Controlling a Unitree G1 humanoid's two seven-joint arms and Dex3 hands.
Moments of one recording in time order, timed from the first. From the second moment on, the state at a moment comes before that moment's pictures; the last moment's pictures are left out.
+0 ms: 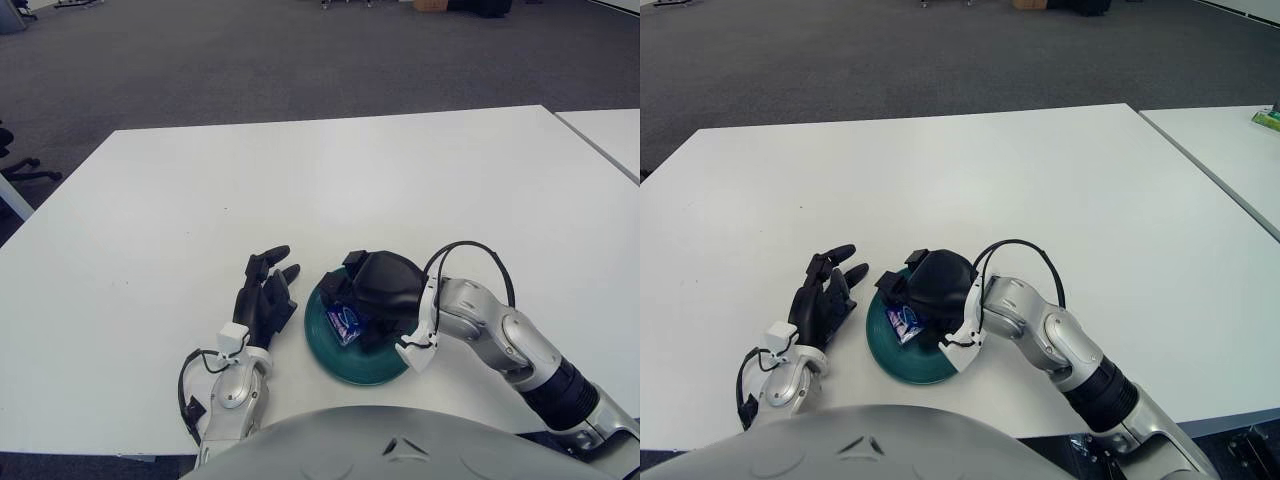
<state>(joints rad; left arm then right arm) 0.50 -0.13 -0.14 -0.24 -0.02 -0.09 0.07 -0.11 -0.50 0.56 -0.39 -0.81 -0.35 0.61</state>
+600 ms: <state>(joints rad) 0.49 -0.13 -0.12 -0.20 -0.08 -0.15 0.06 -0.07 -0.51 0.50 -0.39 -0.71 -0.40 0.56</state>
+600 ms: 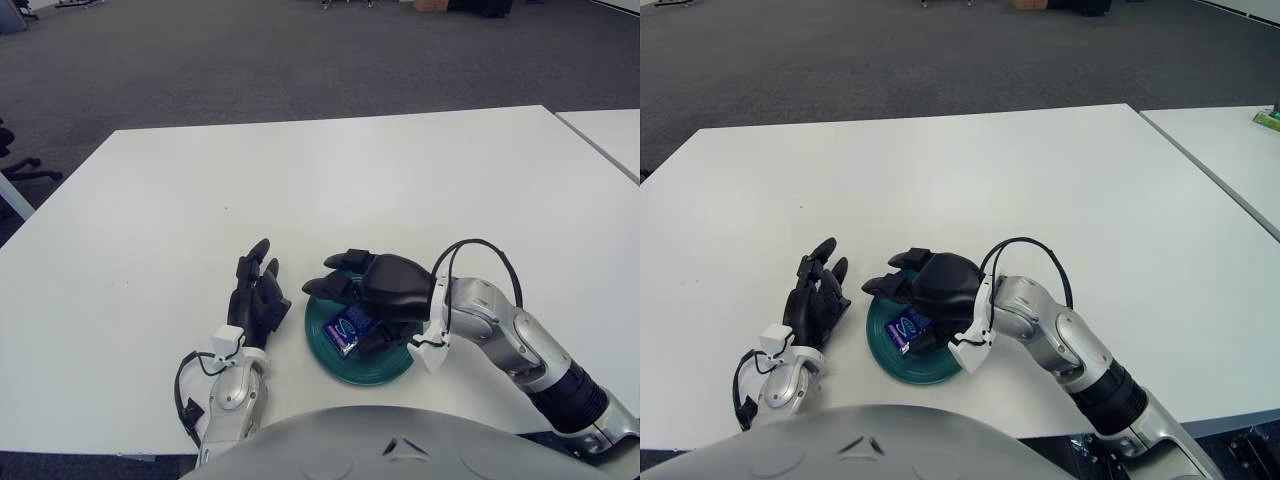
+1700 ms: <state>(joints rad) 0.48 -0.12 -0.13 -0.17 -0.09 -0.17 0.03 0.21 0.05 0.12 -0.35 -0.09 0.06 0.08</state>
